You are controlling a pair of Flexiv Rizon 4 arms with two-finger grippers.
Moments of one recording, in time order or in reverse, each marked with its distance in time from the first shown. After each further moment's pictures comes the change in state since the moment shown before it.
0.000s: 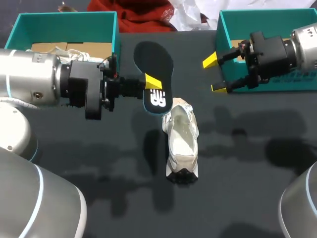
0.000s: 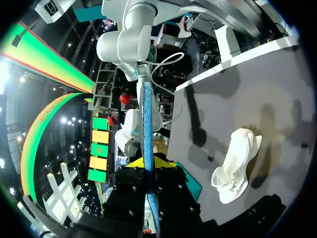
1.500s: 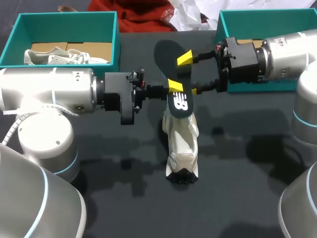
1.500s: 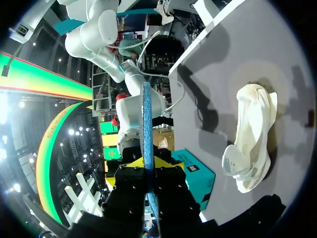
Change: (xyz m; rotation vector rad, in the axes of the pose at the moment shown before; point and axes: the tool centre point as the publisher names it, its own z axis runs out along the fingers) left arm 0.042 0.053 0.060 -0.055 -0.060 0.177; right arm 0.026 0.003 0.062 0.019 0.175 0.041
